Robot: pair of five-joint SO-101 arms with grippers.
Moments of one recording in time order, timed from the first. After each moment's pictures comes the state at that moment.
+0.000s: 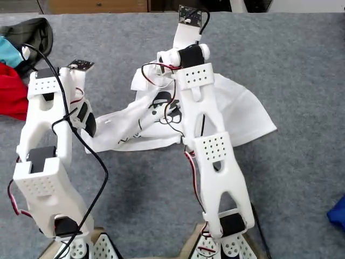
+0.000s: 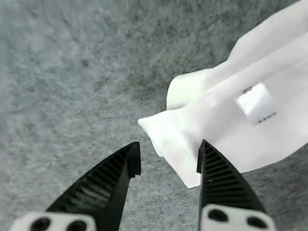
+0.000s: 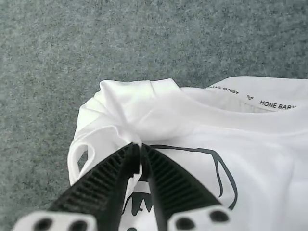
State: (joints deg) left arm -13.5 22.9 -6.8 83.8 -34.7; right arm -19.4 66.8 -92.0 95.5 -31.9
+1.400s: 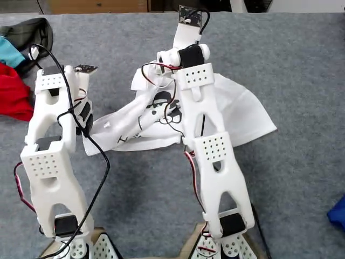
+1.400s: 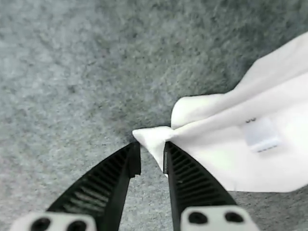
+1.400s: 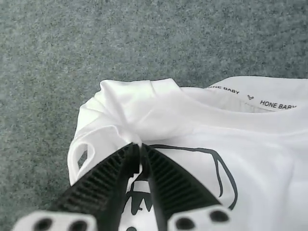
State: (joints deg) left arm -13.5 37.9 -19.9 88.6 -34.8; right arm -19.4 66.8 -92.0 95.5 -31.9
